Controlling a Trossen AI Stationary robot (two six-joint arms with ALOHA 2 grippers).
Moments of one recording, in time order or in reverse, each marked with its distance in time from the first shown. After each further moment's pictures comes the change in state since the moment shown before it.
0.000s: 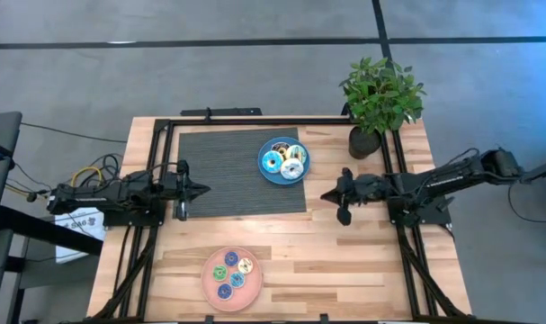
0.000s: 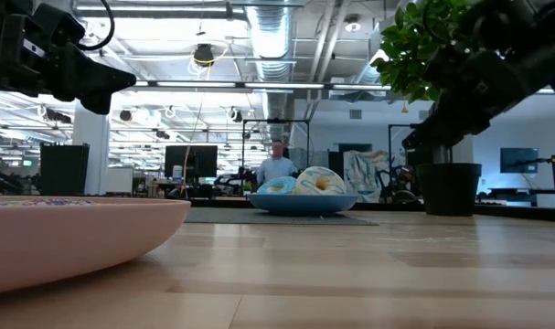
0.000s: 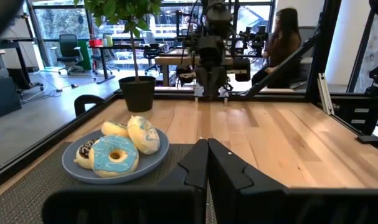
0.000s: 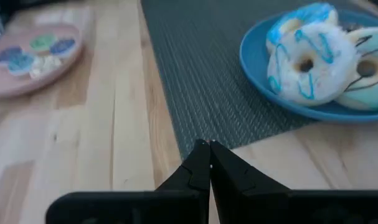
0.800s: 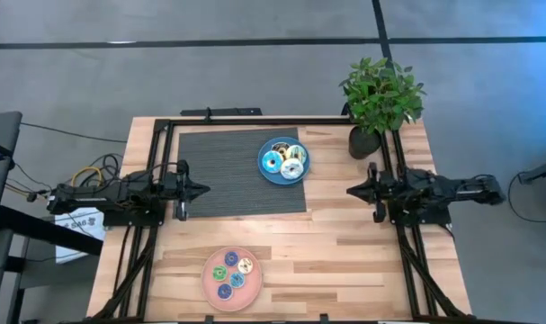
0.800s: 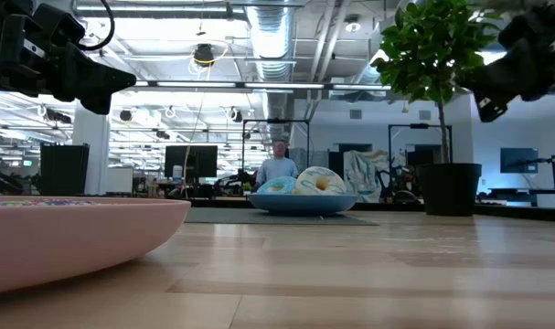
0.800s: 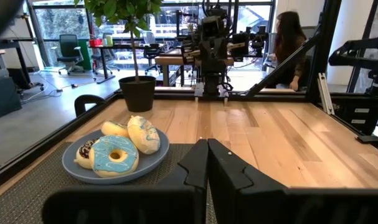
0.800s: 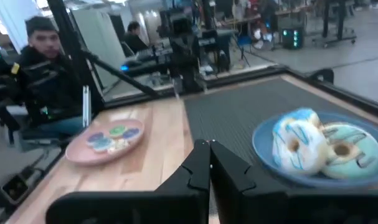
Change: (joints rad) left arm 0.000 0.000 -0.001 -0.001 0.000 0.000; right arm 0.014 -0.979 -0.204 -0.290 -0.054 -0.046
